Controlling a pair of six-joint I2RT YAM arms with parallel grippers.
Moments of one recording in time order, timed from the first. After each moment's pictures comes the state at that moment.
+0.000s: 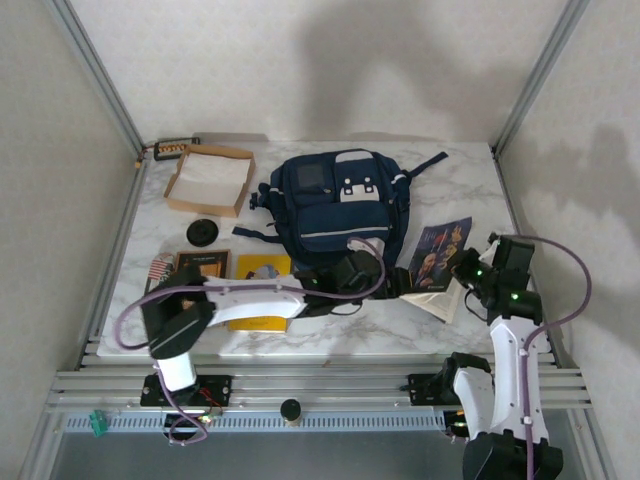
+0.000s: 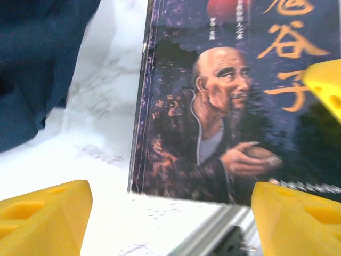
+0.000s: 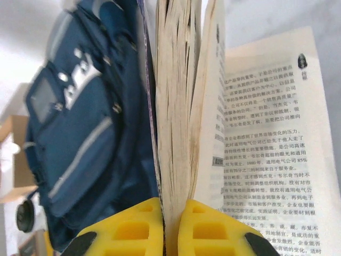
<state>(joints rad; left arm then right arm) -1.11 1.75 1.16 0.08 -0.08 -1.02 -0.20 0.75 0.74 -0.74 -0.37 0.59</state>
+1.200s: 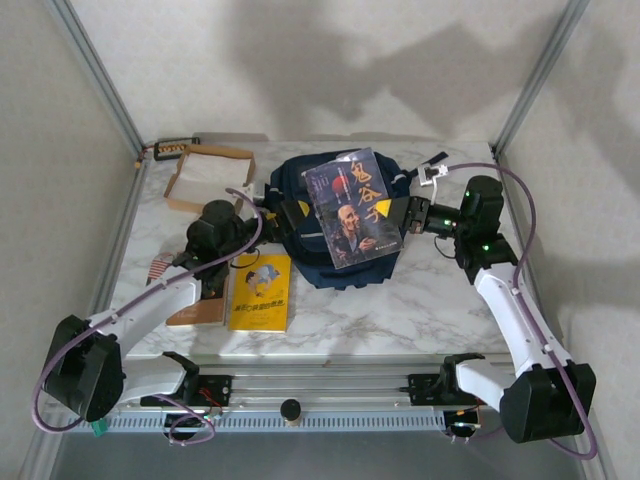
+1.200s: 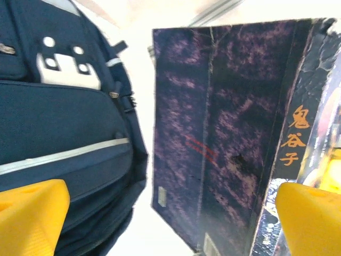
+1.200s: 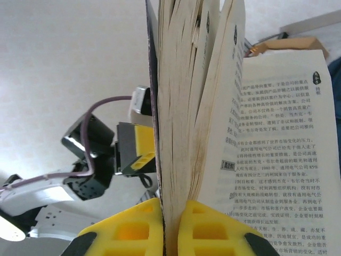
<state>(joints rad) -0.45 1.23 0.73 0.36 0.46 -0.95 0.16 1.10 0.92 0.03 -1.10 0.70</state>
